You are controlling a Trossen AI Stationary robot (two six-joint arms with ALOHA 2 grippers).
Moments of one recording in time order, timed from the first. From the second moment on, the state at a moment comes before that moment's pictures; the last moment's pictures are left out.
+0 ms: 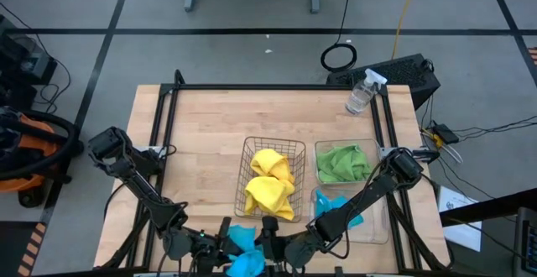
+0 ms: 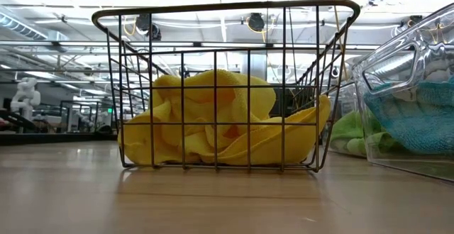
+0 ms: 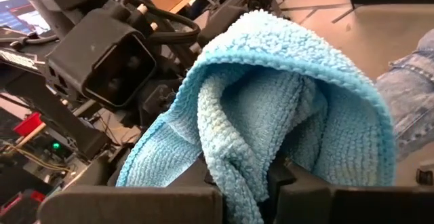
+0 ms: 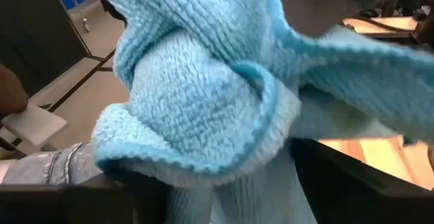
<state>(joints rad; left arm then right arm) -0.88 1.68 0.94 0.56 -0.55 0.51 0.63 2.07 1.53 0.17 0.33 0.32</state>
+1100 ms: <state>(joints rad) -0.95 1.63 0.94 0.36 -0.67 0.19 0.72 1.86 1.53 -0.38 0.51 0.43</state>
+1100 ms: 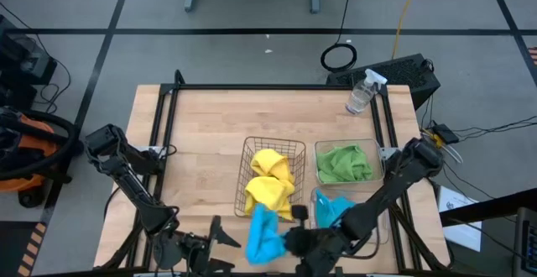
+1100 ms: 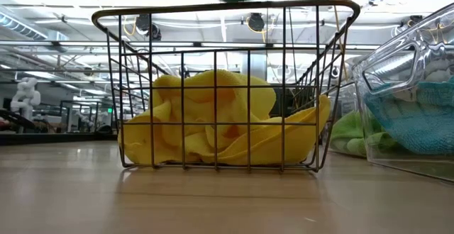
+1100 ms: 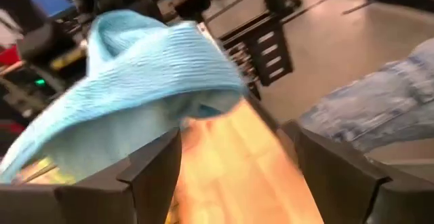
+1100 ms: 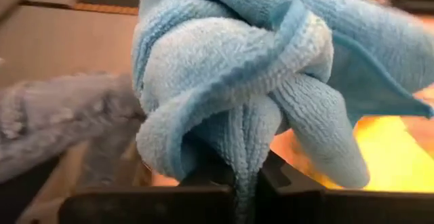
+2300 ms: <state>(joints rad) -0.88 1.63 0.94 0.29 -0.70 0.08 1.06 1.73 1.53 -1.57 0.32 1.64</state>
